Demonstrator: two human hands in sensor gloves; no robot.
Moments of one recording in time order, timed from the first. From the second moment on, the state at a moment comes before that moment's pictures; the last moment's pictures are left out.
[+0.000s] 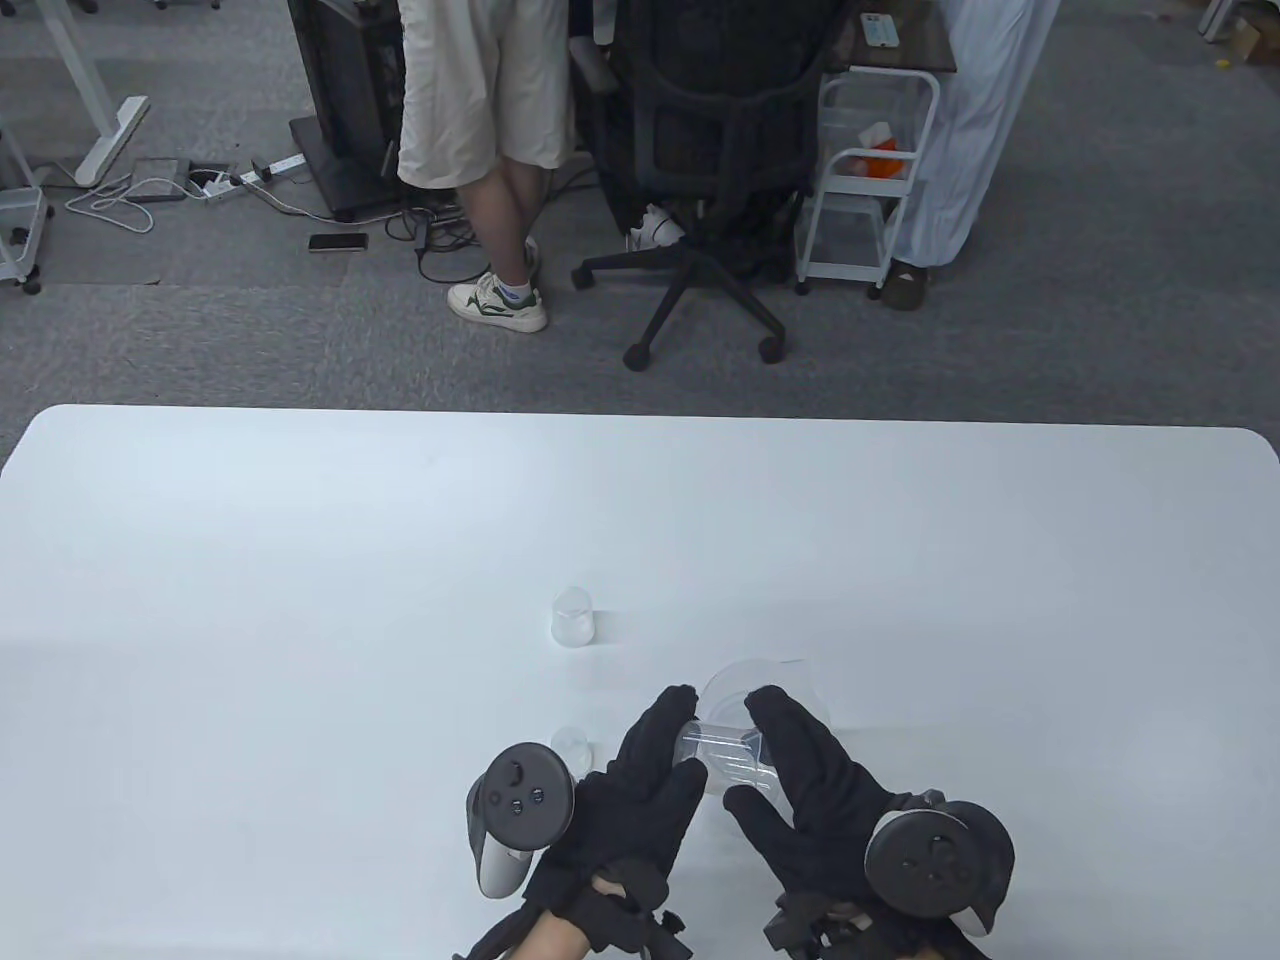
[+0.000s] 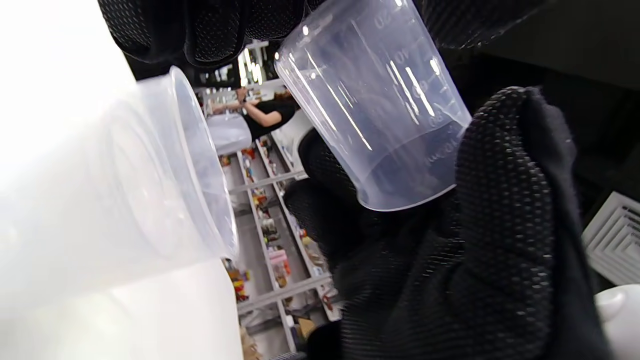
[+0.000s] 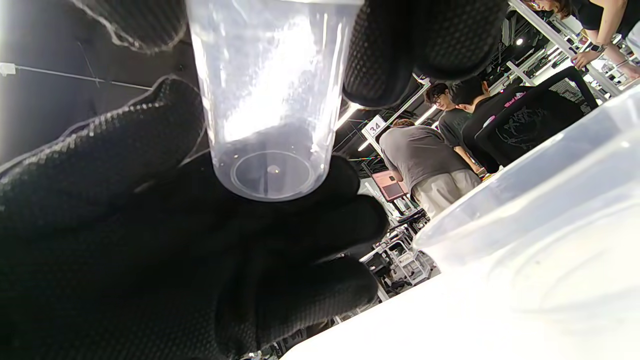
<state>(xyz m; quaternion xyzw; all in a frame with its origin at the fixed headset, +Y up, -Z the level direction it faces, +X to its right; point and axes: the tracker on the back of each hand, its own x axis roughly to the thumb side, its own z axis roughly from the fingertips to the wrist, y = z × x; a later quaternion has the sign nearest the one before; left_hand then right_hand) -0.071 -0.682 -0.250 0.00 -0.24 0.59 0.77 0.149 -0.636 -0.231 0.25 -0.18 0.87 0.38</state>
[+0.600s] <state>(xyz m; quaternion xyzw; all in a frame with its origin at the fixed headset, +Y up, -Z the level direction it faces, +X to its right) -0.082 -0.694 -0.252 0.06 -0.21 0.41 0.89 0.148 -0.634 -0.273 0.19 -0.12 0.96 0.19</state>
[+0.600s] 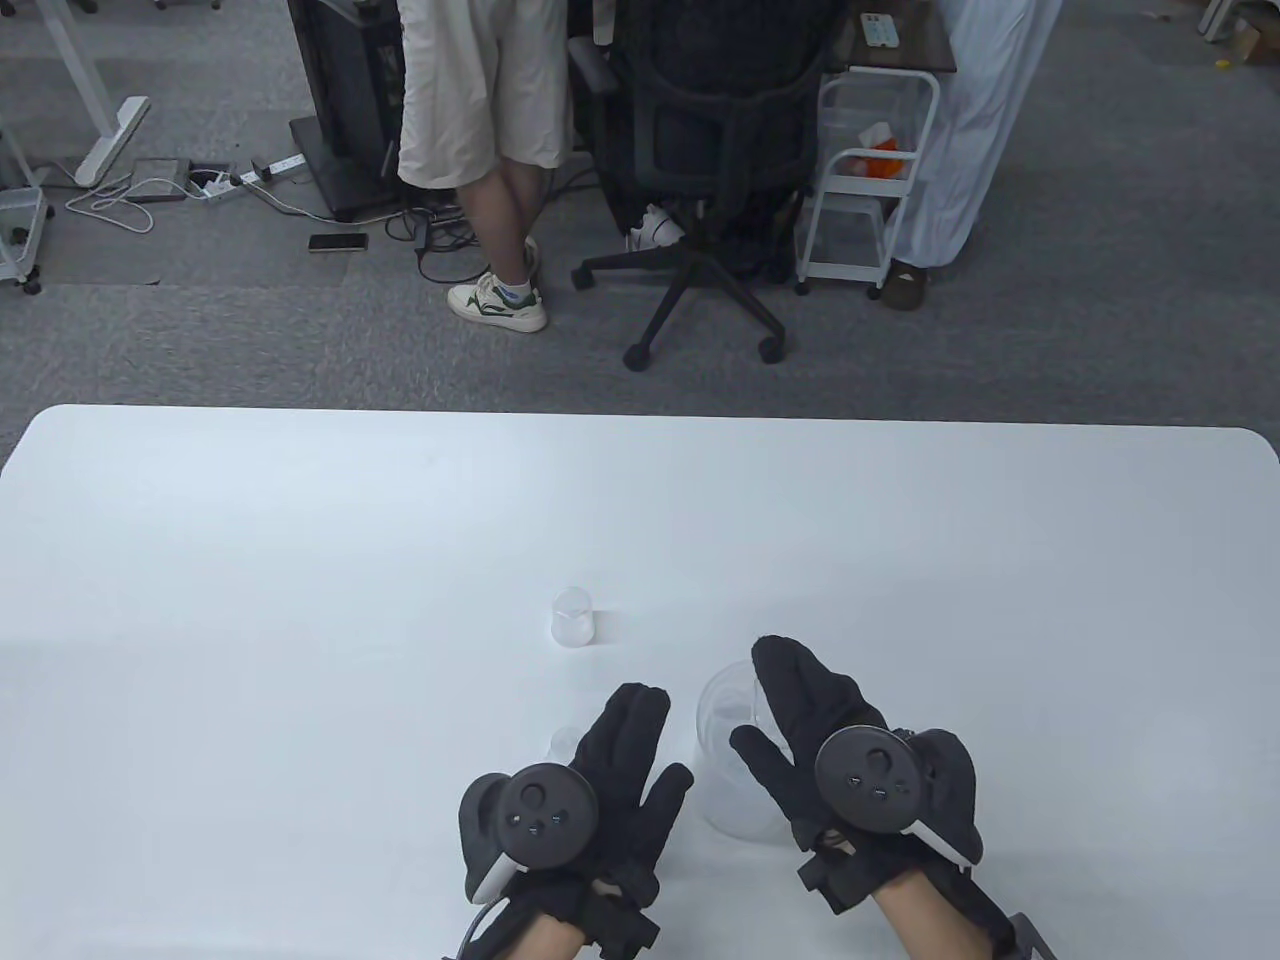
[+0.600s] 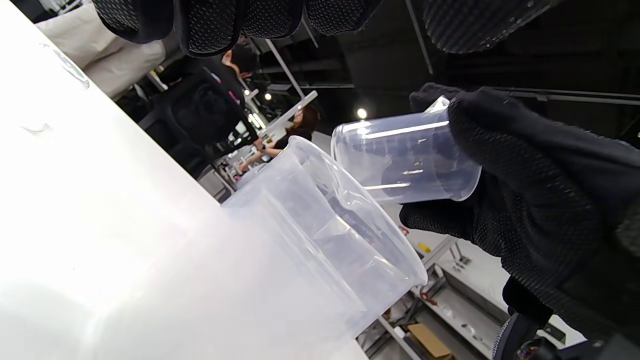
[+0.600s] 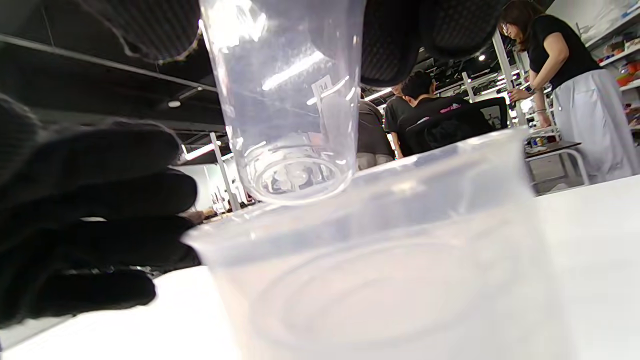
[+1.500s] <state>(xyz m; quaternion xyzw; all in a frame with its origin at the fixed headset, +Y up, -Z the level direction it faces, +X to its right) -0.096 -0.677 -0.262 0.05 -0.18 0.39 0.90 0.189 -0.661 -0.261 0.20 -0.12 0.92 0.33</state>
